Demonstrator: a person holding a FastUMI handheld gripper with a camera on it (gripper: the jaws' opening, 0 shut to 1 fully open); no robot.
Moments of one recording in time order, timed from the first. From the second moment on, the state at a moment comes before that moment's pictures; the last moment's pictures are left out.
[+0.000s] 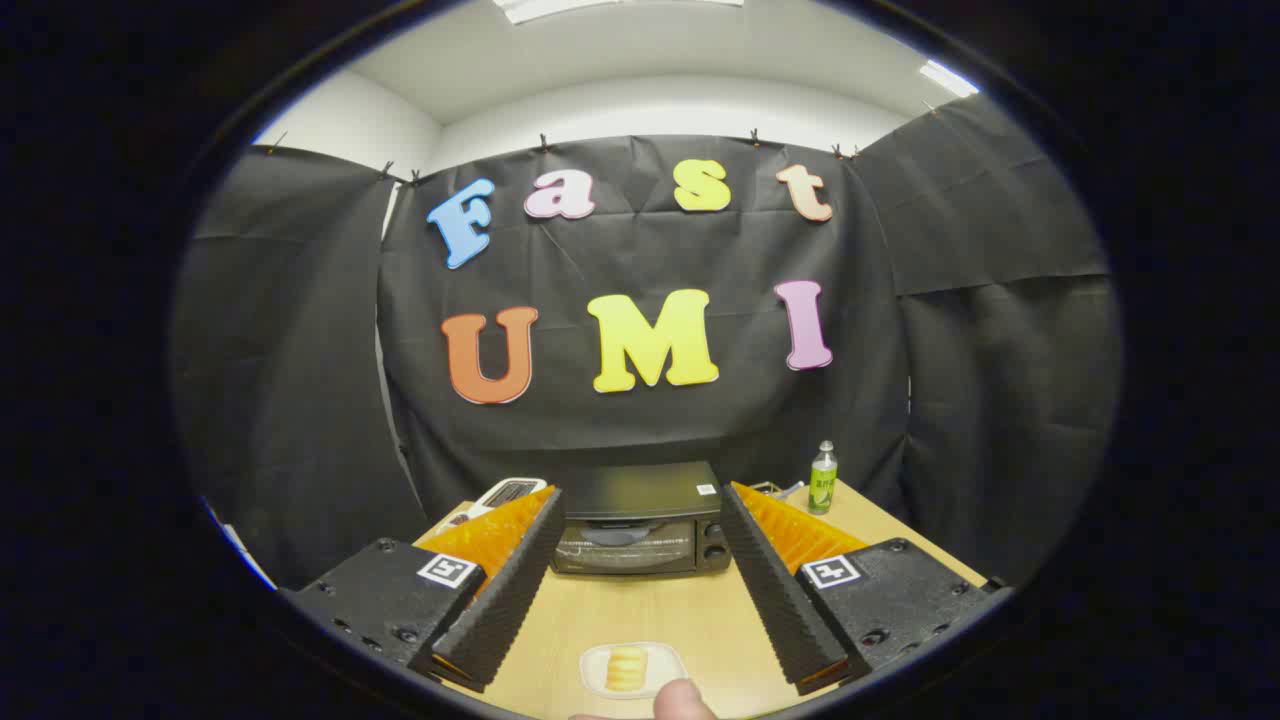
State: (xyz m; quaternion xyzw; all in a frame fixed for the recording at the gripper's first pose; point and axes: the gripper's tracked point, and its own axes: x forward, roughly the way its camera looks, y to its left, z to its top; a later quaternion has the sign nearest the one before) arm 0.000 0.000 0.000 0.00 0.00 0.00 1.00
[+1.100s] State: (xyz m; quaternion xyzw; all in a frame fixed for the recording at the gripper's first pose) arm 0.005 0.012 -0.010 -0.03 0.00 0.02 1.00
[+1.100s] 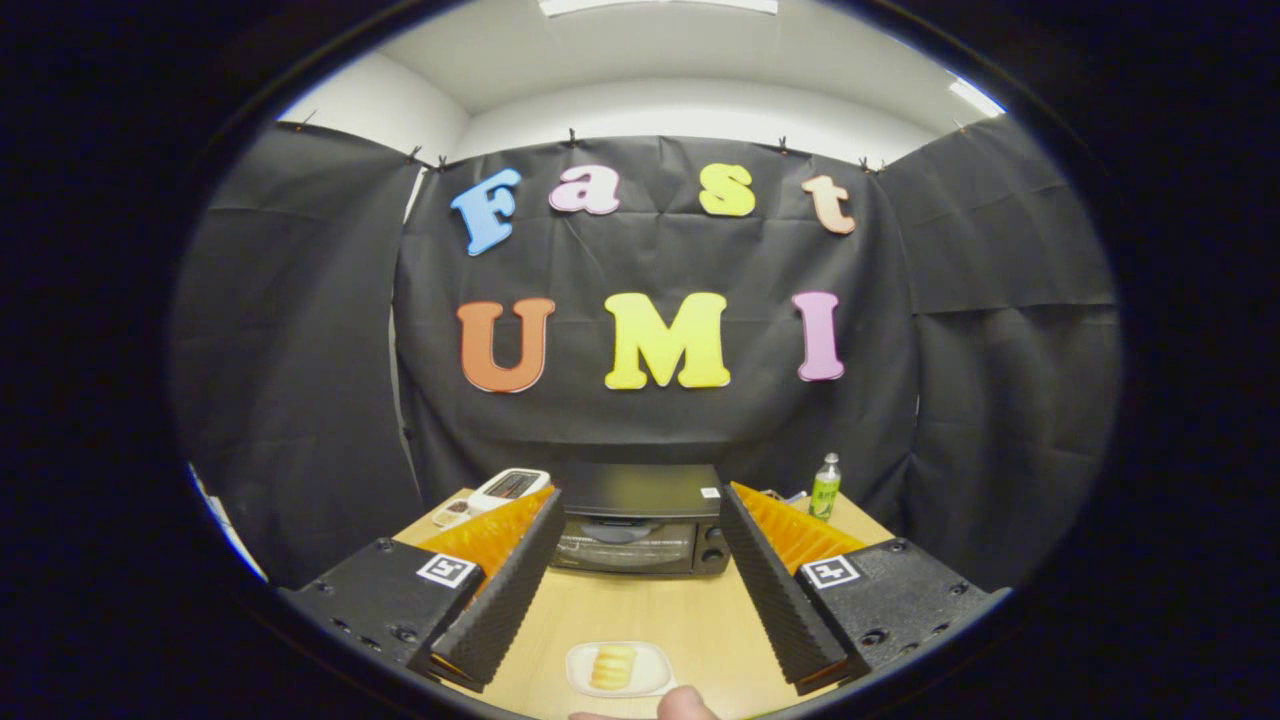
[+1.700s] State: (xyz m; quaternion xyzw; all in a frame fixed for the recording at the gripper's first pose) arm 0.035 0.017 0.014 -0.05 -0.02 0.04 1.00
